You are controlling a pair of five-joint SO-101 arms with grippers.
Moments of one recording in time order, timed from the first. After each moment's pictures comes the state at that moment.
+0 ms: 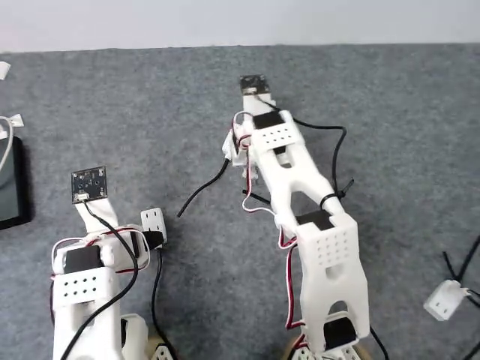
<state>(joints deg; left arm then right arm) -15.2 -51.3 72.0 60.5 6.8 -19.3 42.1 -27.8 66.6 -9.7</state>
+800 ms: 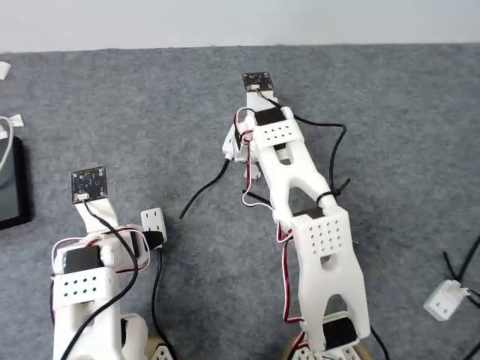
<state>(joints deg) -15.2 -51.3 72.0 60.5 6.8 -18.9 53.2 -42.2 71.7 -9.7</state>
